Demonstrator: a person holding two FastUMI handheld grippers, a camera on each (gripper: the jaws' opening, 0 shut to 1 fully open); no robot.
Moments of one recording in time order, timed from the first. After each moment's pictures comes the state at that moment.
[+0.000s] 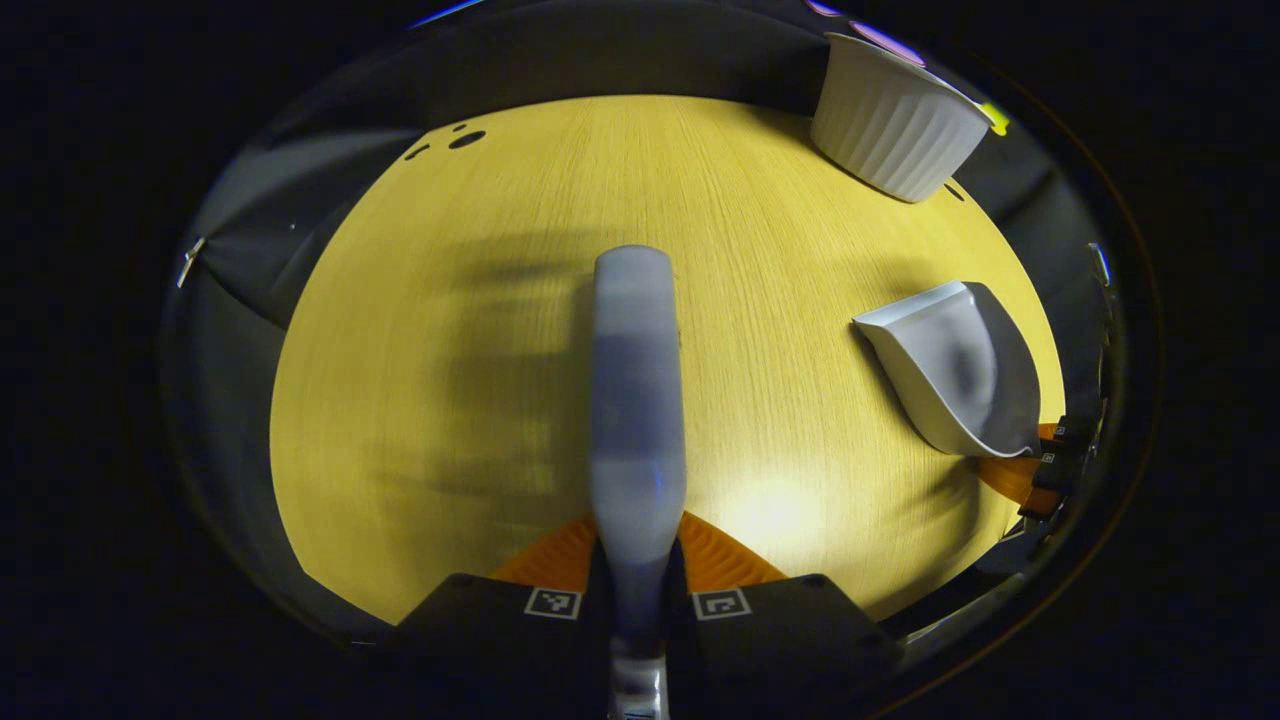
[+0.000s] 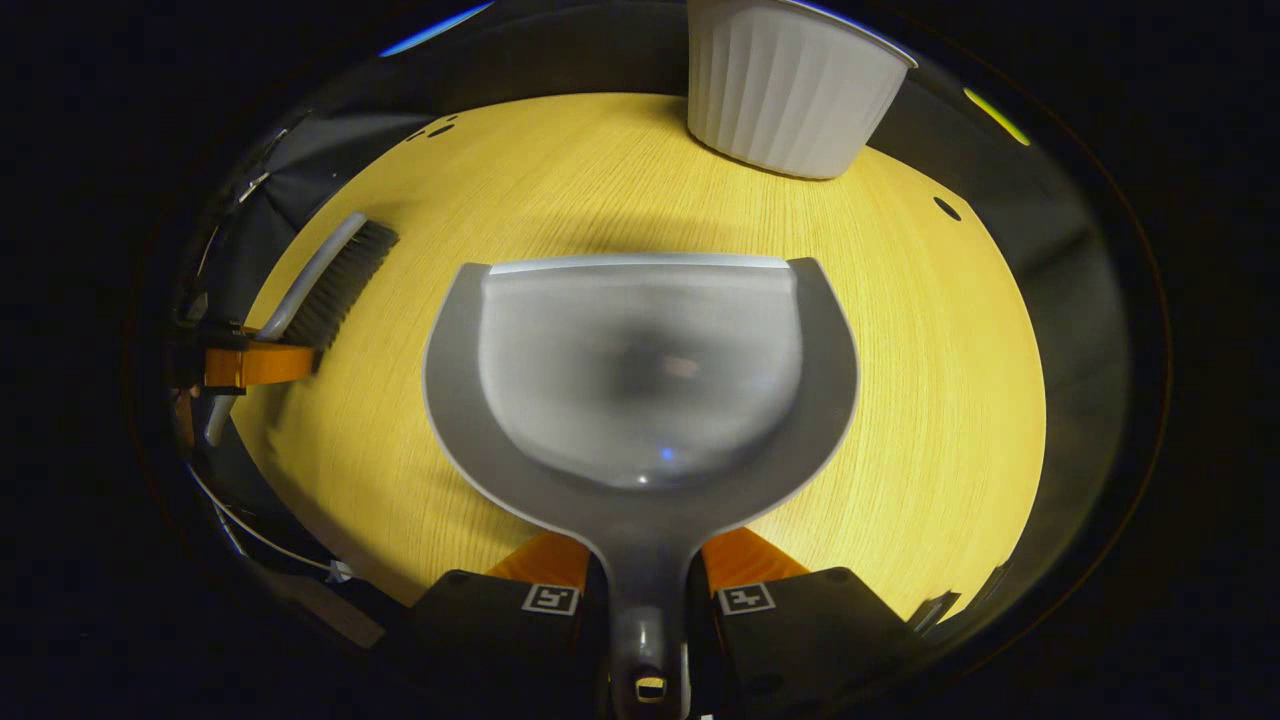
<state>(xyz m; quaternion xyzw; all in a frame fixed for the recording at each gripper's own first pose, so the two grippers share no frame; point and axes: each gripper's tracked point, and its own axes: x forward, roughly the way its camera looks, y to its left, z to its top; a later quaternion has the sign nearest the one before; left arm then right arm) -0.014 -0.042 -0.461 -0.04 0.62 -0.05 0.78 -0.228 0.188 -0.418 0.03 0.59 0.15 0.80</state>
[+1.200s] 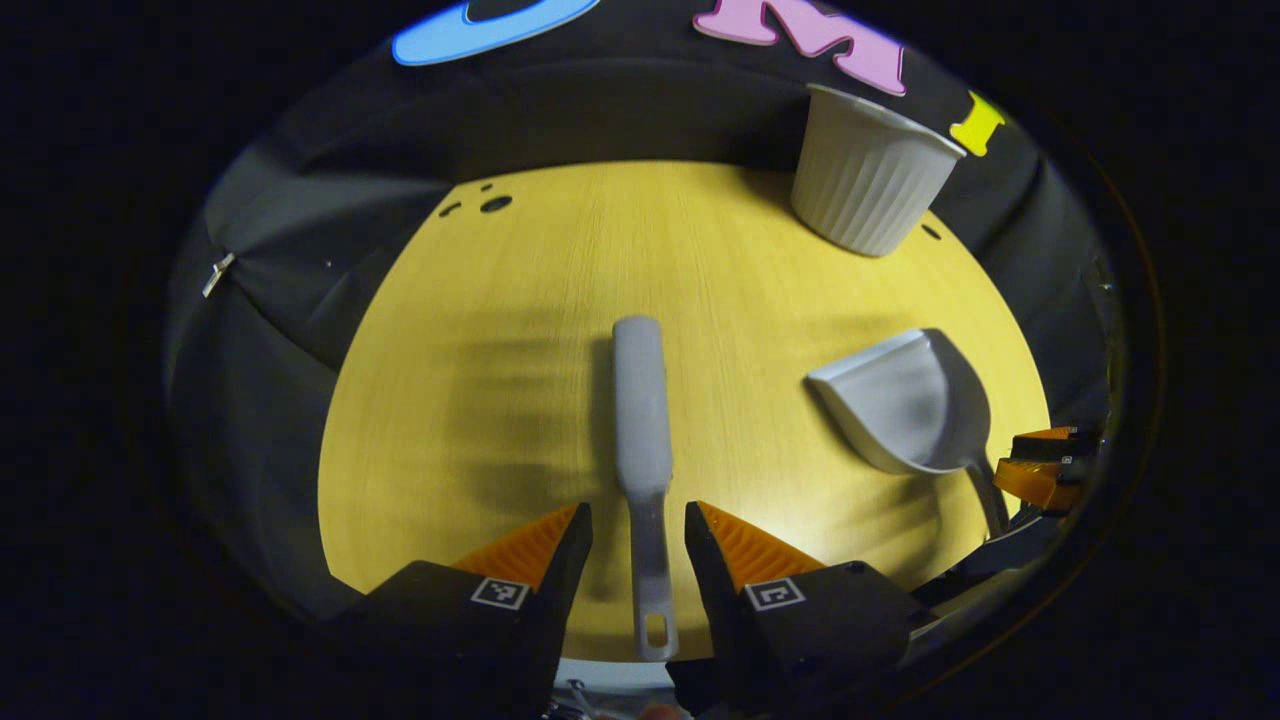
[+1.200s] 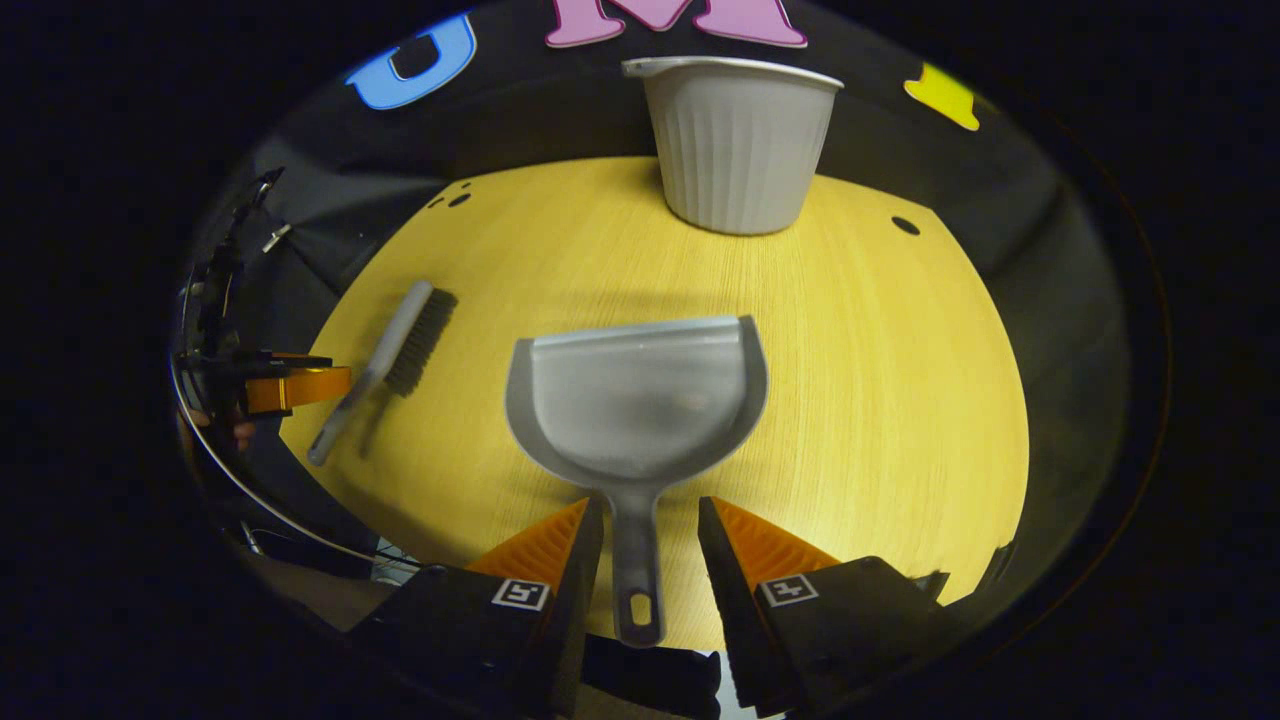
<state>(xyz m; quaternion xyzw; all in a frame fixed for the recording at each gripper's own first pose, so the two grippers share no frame) 0.004 -0.032 -0.355 -0.04 0.51 -0.04 0.86 -0.224 0.147 -0.315 0.09 0.50 0.16 0.85</state>
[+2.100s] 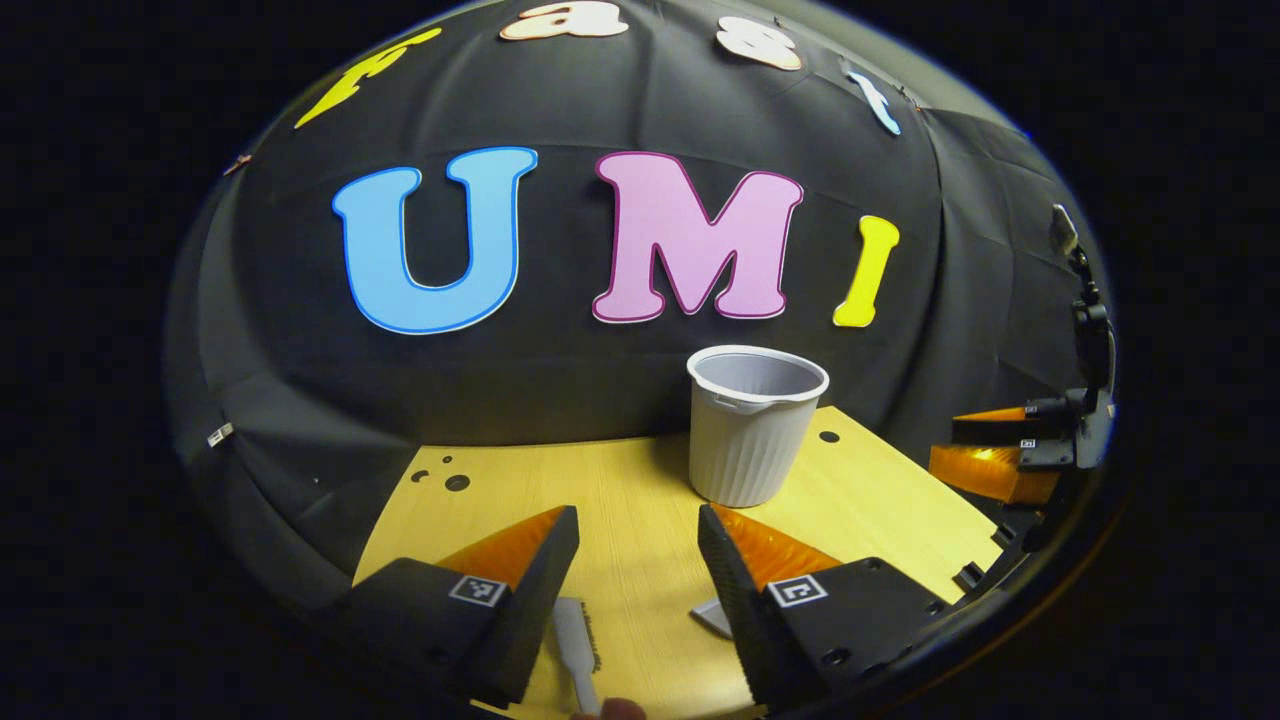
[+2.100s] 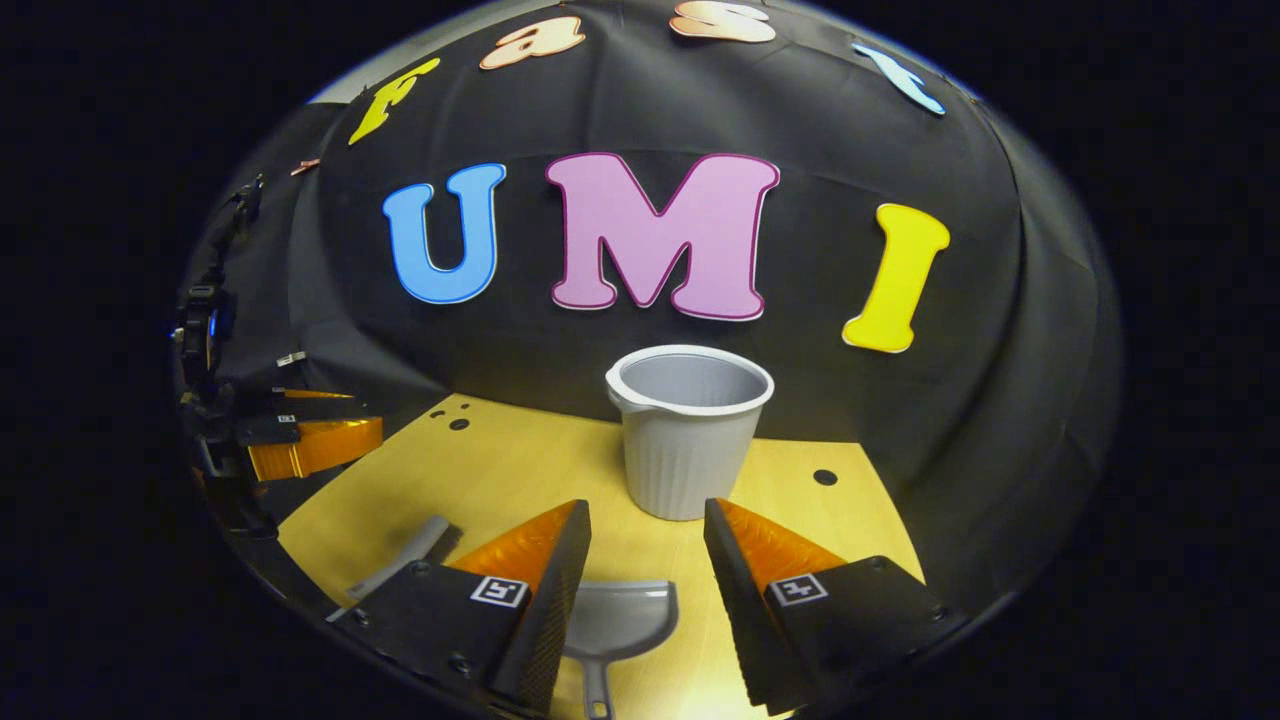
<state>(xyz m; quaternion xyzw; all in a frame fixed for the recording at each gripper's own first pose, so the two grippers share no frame) 0.095 -0.080 -0.148 -0.04 0.21 -0.10 0.97 -0.114 0.081 -0.124 0.08 0.20 0.08 0.97</state>
